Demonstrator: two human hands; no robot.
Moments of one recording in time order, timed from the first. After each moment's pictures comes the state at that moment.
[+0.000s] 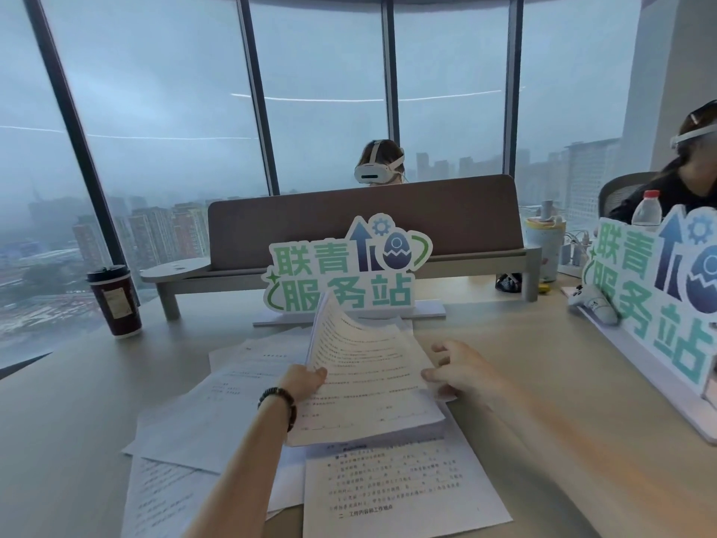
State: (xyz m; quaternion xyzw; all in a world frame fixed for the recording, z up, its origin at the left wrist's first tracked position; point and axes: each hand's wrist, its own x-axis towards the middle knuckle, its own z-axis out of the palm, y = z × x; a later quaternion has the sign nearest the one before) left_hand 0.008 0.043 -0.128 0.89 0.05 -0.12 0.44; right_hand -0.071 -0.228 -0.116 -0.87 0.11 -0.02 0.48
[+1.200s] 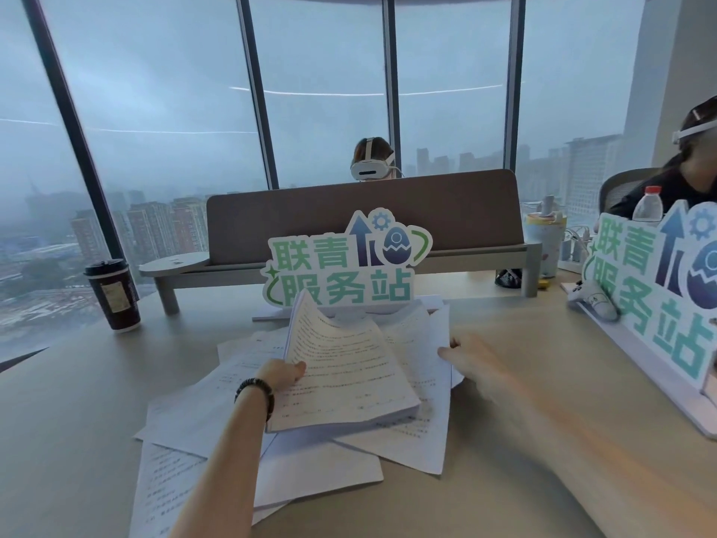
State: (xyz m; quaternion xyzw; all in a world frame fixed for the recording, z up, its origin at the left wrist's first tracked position) left_hand 0.014 0.068 -0.119 0.93 0.06 -0.09 0.34; right_hand -0.068 -0.234 -0.115 -0.83 0.17 -0.07 0.53
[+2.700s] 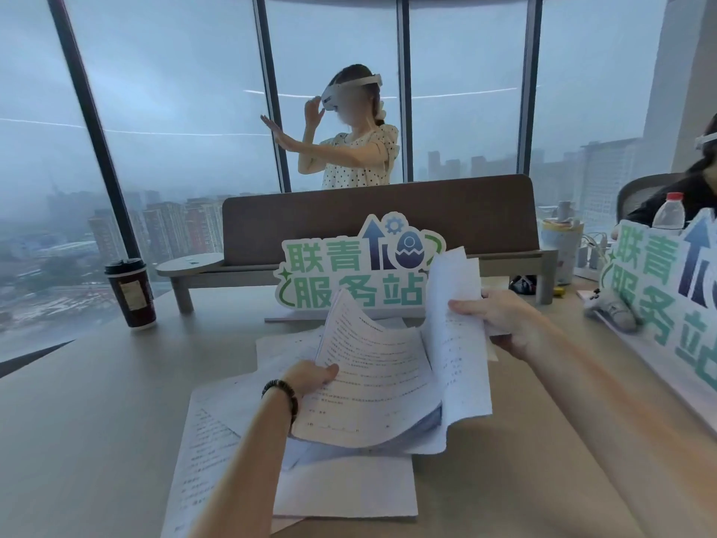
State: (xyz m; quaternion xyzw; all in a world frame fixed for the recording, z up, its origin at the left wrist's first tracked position) left_hand -0.002 0.052 -0.112 0.89 0.02 -0.14 0.43; right_hand -0.088 -0.246 -0.029 -0.71 0.09 -0.07 0.70
